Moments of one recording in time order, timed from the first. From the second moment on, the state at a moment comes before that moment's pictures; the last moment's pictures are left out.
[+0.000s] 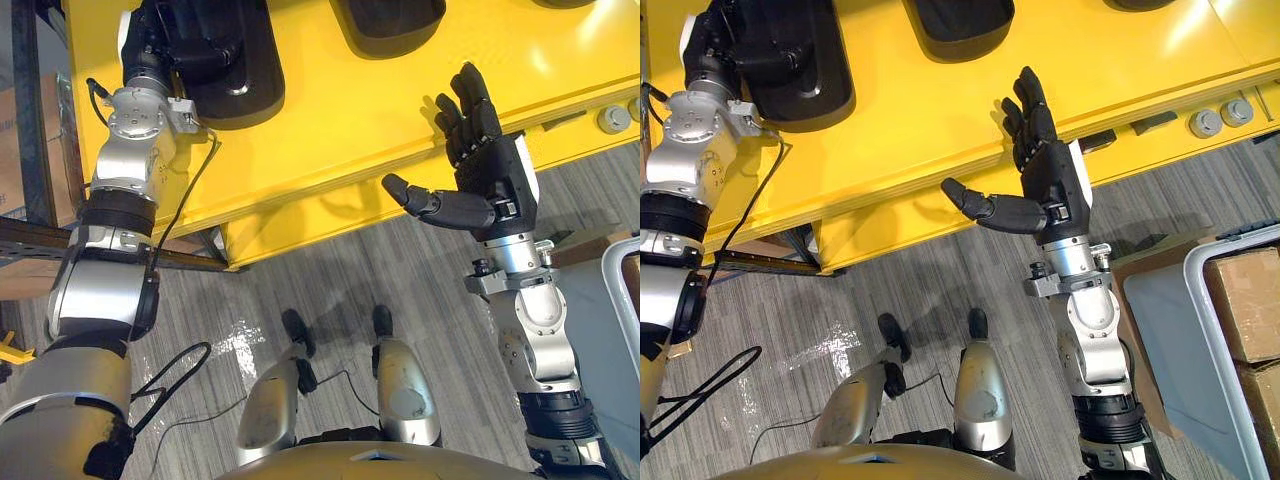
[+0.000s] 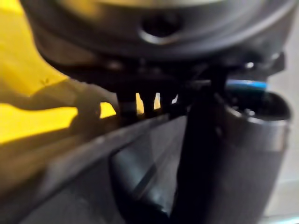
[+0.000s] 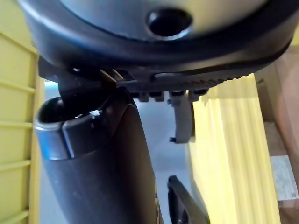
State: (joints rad) left arm -1.09 0.61 -0.14 0.77 -0.35 0.09 0.13; right arm -0.09 -0.36 -0.02 -0.25 0.36 -0.28 0.14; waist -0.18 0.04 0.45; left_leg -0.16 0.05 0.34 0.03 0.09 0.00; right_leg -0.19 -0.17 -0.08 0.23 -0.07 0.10
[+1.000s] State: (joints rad) left arm -0.78 0.52 -0.02 0.43 -0.50 0.06 0.34; right arm -0.01 -0.31 0.06 -0.20 0.16 -0.32 0.03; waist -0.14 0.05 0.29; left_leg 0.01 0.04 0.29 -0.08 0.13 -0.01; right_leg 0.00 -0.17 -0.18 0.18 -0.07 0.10
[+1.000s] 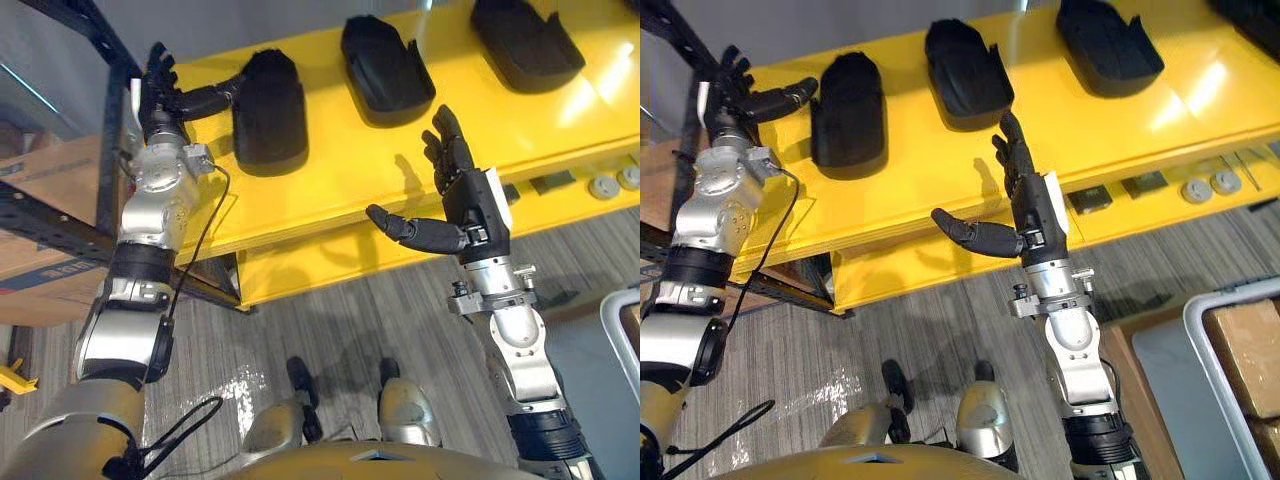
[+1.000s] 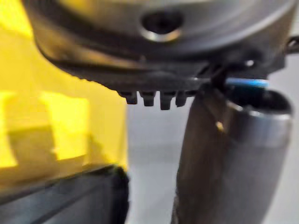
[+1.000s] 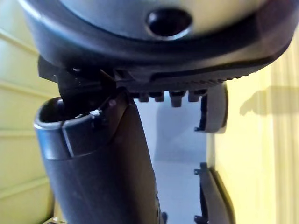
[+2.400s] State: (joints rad) left arm -0.40 0.40 -0.11 0.03 -0.47 -0.19 -0.15; right arm -1.12 -0.52 0.02 0.77 0.33 -0.02 -0.07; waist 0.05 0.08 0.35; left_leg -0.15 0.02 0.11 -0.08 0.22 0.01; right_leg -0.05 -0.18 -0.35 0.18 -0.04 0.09
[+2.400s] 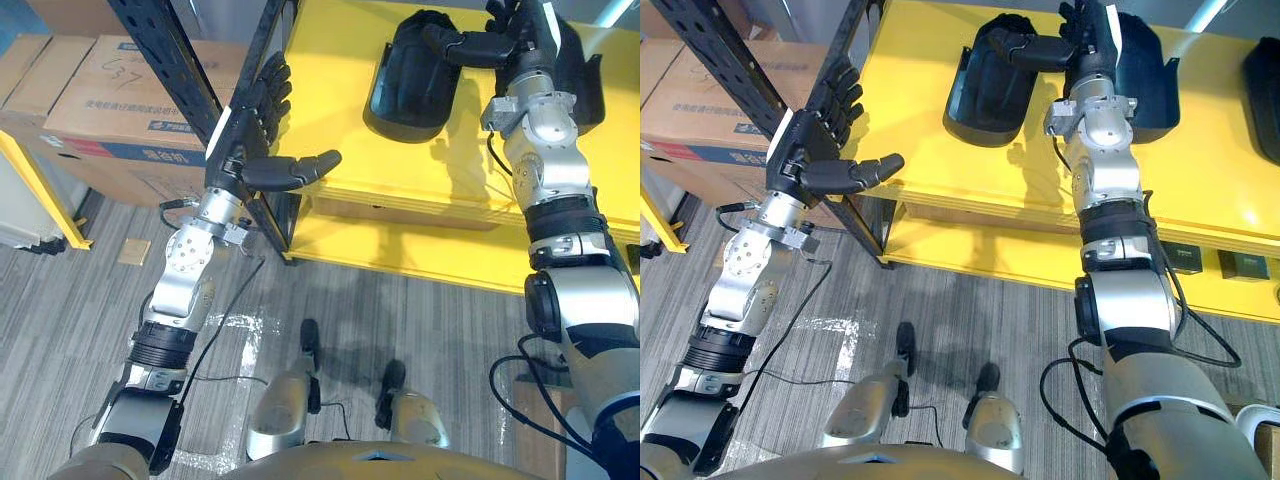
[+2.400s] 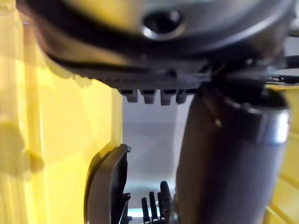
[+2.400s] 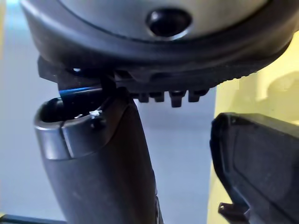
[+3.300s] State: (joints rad) left arm -0.41 0.36 -0.15 -0.09 -0.51 -0.22 -0.11; right arm -1.26 -0.56 0.09 0.87 0.28 0.09 -0.08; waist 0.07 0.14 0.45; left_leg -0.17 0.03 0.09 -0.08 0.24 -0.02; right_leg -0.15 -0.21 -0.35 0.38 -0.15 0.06
